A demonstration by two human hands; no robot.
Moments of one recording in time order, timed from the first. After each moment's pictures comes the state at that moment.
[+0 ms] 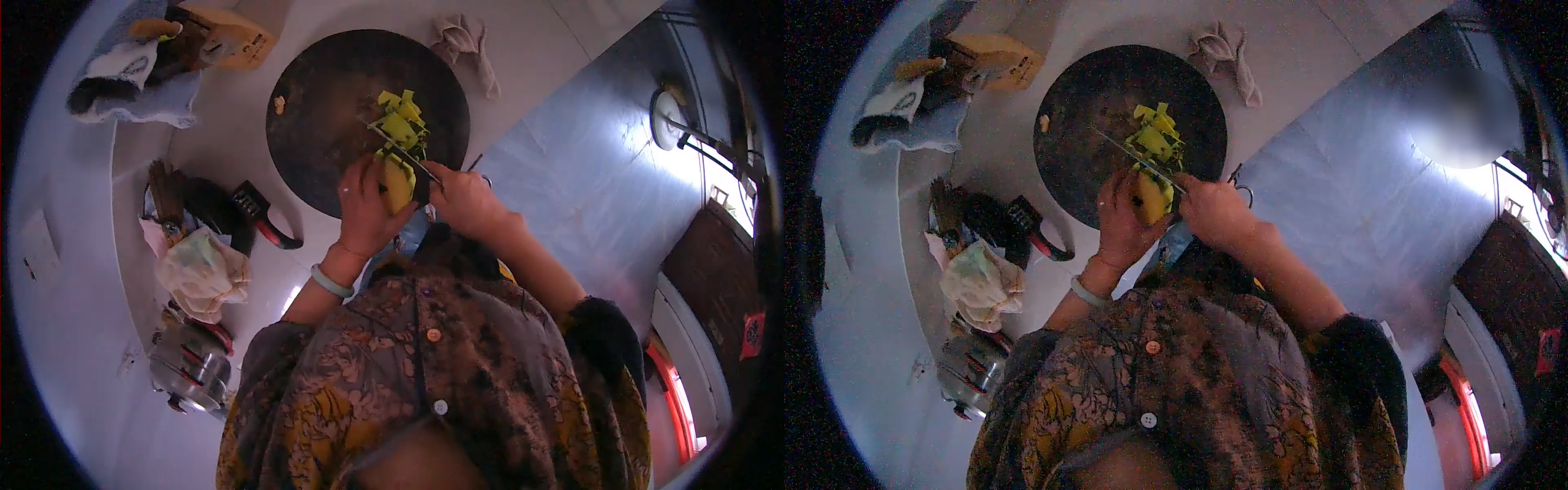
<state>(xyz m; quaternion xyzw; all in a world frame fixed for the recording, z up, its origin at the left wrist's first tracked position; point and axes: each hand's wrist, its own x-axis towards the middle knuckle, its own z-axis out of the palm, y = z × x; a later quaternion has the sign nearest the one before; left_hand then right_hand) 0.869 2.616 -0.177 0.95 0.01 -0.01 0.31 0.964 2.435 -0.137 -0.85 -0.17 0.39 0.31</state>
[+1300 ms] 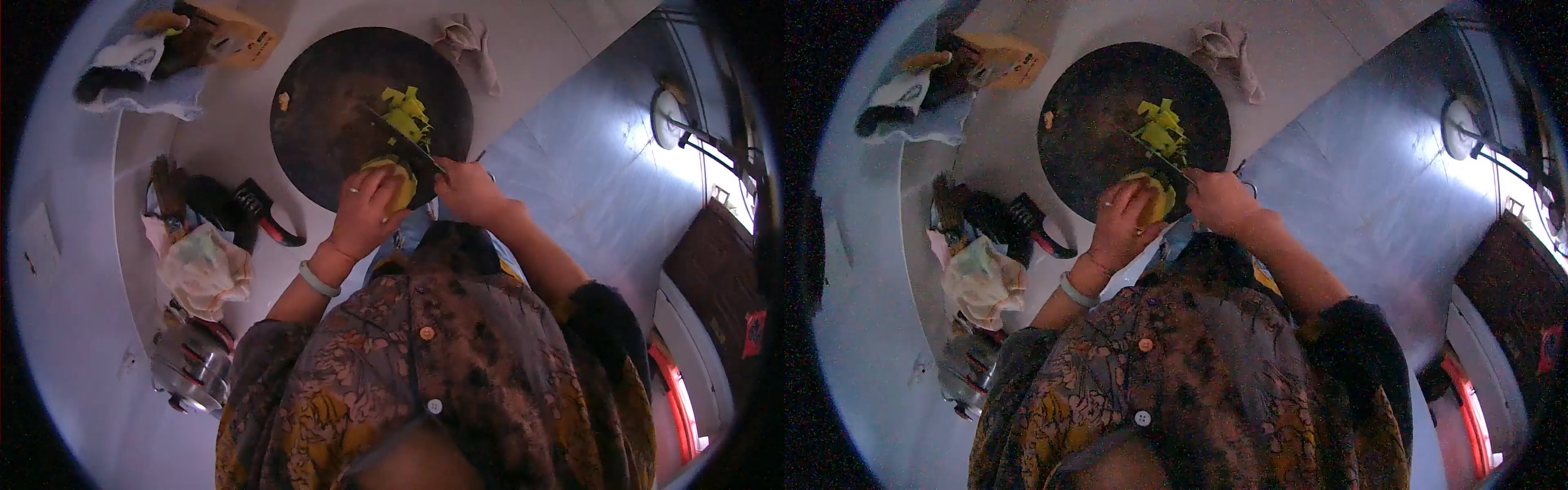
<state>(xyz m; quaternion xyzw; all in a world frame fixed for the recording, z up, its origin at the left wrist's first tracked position) 0.864 2.641 -0.164 0.94 -0.11 -0.06 0.31 0.964 2.433 -0.152 -0.84 -0.17 0.40 0.31</state>
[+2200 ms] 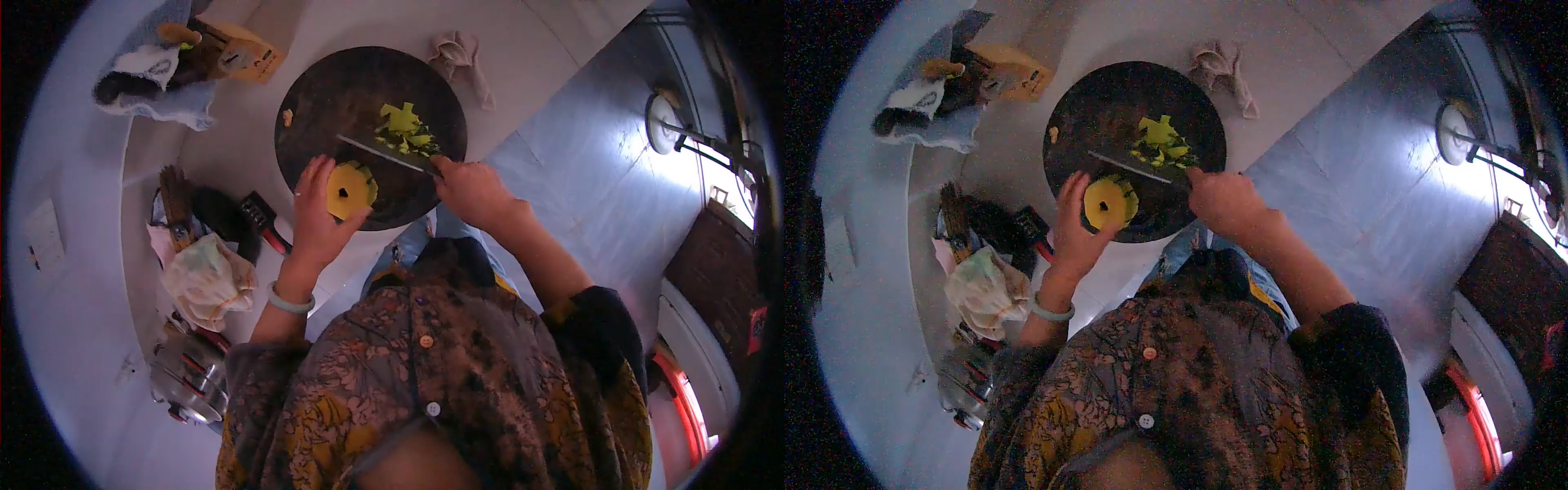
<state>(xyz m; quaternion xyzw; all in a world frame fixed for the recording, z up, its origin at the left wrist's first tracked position) 0.877 2.680 -0.122 0.96 0.02 -0.01 0.29 0.982 2.431 -0.138 -0.88 -0.23 0.37 0.17</state>
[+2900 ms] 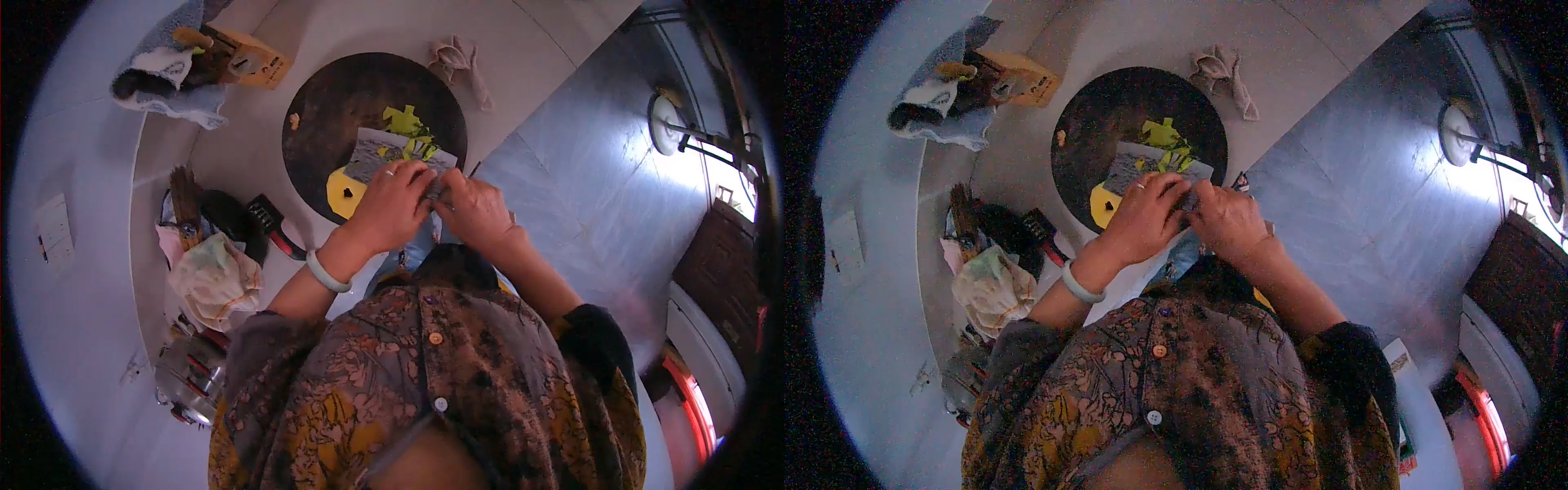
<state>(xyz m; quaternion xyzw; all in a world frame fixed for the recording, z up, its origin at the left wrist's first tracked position) 0.912 2.614 -0.126 0.92 -0.19 -0.15 0.30 0.936 2.422 -0.137 -0.91 -0.24 0.17 0.29</state>
